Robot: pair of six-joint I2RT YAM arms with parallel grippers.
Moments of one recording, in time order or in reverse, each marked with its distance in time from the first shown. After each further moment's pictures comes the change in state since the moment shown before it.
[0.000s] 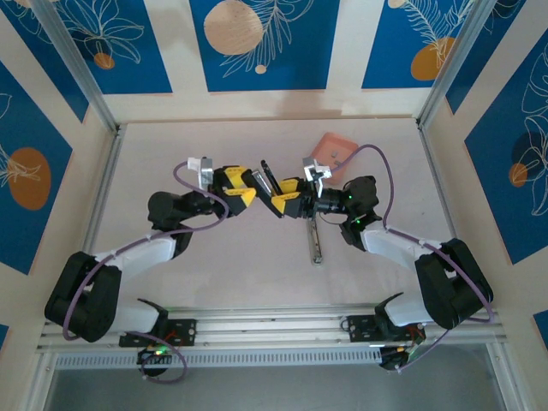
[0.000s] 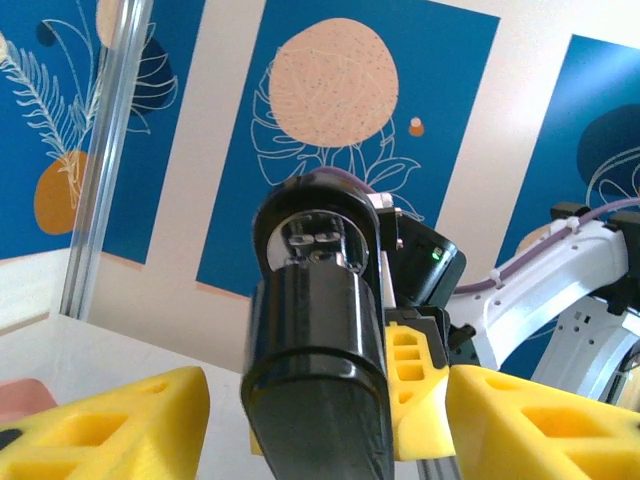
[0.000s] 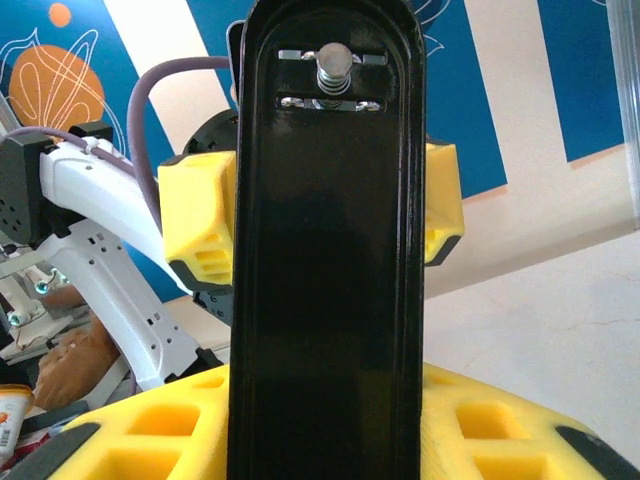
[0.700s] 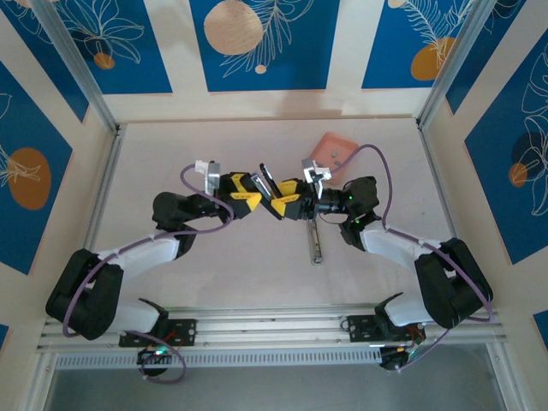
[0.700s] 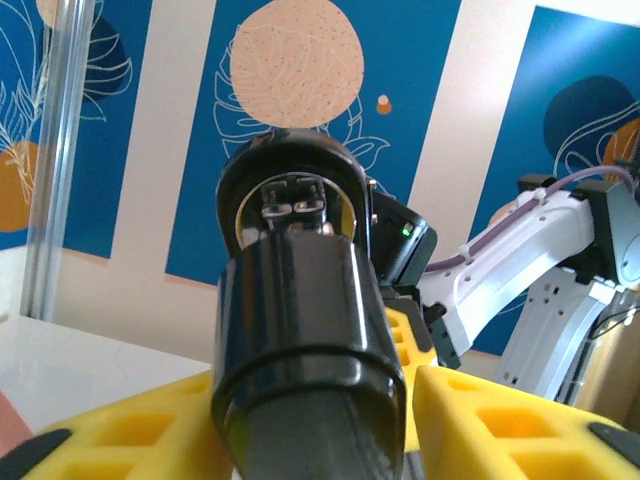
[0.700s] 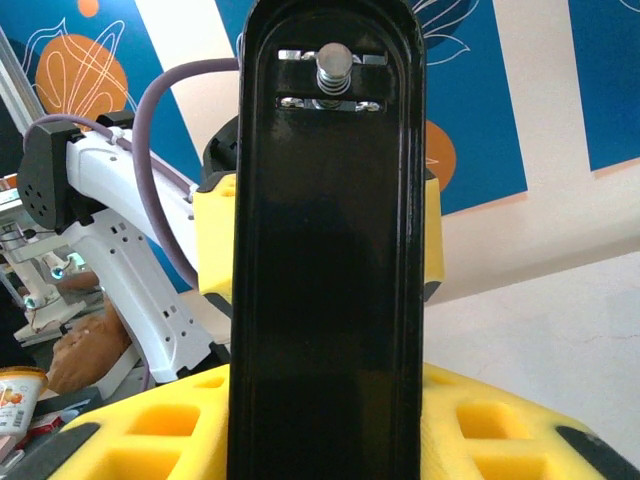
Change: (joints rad) left arm -0.039 0.016 0.008 0.004 0.036 0.029; right arm 0.005 0.007 0.002 0.031 -0.039 0.004
